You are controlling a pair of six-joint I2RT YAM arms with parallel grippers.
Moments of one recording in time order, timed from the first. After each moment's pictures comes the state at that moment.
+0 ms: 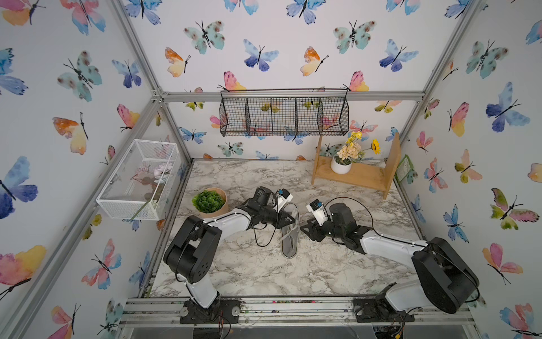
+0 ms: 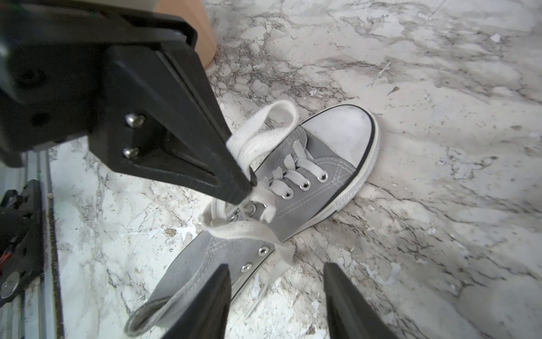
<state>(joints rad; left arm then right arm) -0.54 1.71 0.97 -0.05 0.75 -0.09 0.61 1.45 0.62 0.20 -0.41 0.06</state>
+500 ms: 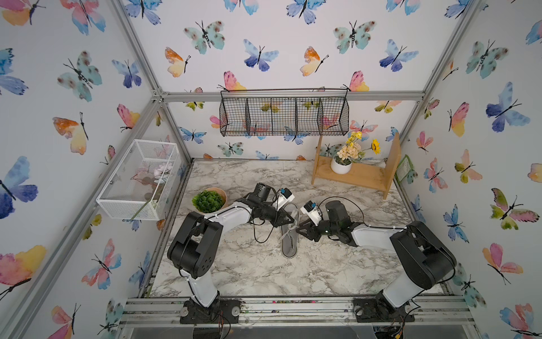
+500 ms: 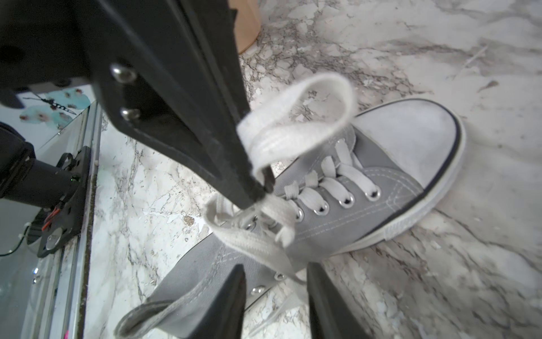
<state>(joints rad) -0.51 1.76 1.08 -0.24 0.81 0.12 0.58 1.65 0.68 0.29 -0.63 -0.02</state>
